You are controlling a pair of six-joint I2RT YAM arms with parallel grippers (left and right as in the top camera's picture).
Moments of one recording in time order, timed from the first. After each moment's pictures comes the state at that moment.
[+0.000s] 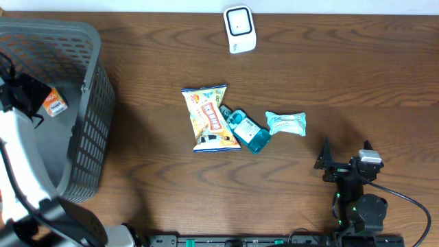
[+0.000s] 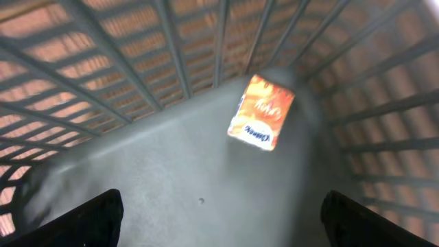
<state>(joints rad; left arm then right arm) 0.57 1.59 1.43 -0.84 -0.17 -0.45 -0.02 0.01 0.01 -0.07 0.05 0.09</state>
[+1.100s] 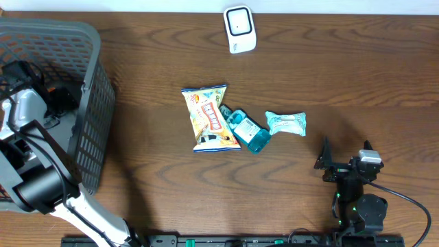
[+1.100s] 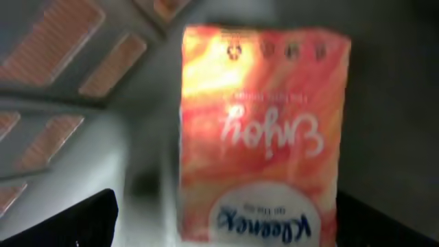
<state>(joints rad) 0.57 2.03 1.43 -0.57 -0.09 -0.08 -0.02 0.01 0.01 -0.07 0.05 0.09</state>
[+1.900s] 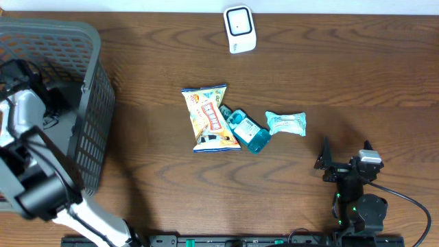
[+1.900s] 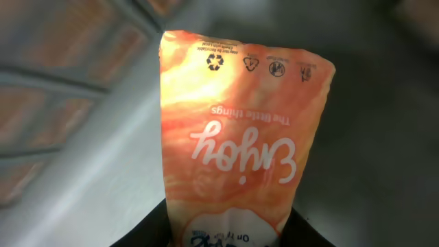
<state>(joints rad) 0.57 1.95 1.41 -0.62 -0.06 -0.07 -0.02 0.01 0.01 -0.07 0.05 0.09</state>
